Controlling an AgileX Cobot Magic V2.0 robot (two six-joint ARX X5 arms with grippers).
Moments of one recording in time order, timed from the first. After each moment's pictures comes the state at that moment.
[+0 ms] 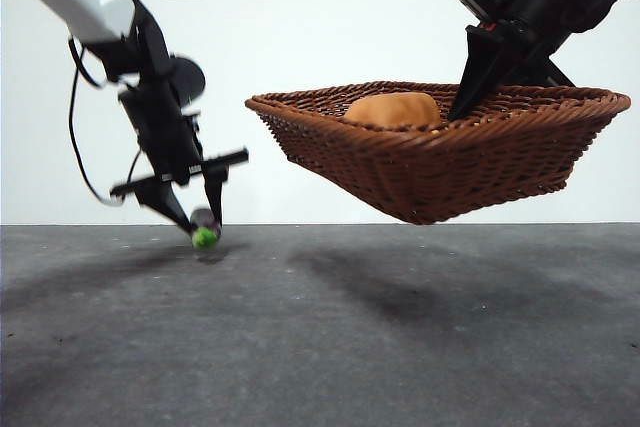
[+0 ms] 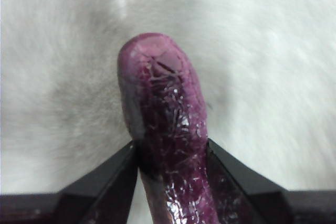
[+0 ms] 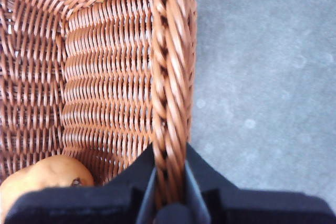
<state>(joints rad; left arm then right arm) -0.20 2.35 2.10 -0.74 0.11 -0.34 0.19 1.74 1.51 -0.84 -0.55 -0.14</state>
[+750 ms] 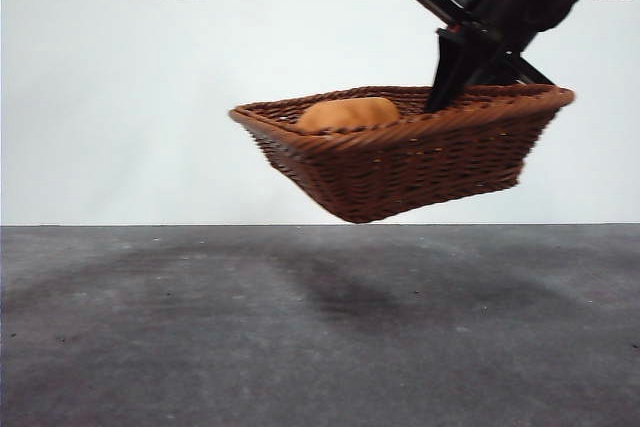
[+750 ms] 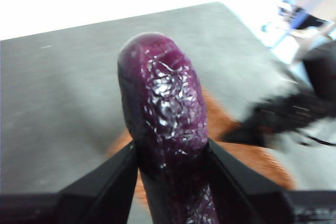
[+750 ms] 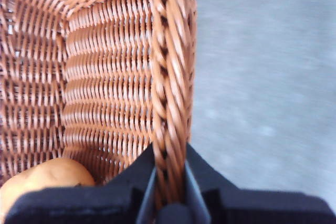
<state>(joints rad) -0.22 1.57 2.01 -1.02 0.50 -0.04 0.30 1.74 1.51 -0.76 -0.45 0.05</state>
